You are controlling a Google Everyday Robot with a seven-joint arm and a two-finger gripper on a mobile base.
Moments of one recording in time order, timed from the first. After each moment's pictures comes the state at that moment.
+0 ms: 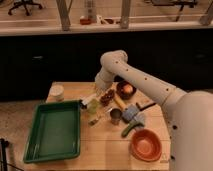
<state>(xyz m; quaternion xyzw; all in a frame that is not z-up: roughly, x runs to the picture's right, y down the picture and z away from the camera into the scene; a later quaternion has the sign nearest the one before) -0.042 0.032 0.812 -0.24 -0.29 -0.32 0.87</state>
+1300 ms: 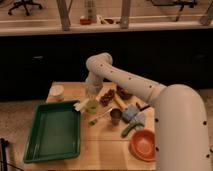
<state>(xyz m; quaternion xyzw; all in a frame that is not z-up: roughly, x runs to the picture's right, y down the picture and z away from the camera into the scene) -0.082 0.059 0.828 -0.27 -0.28 -0.36 0.85</state>
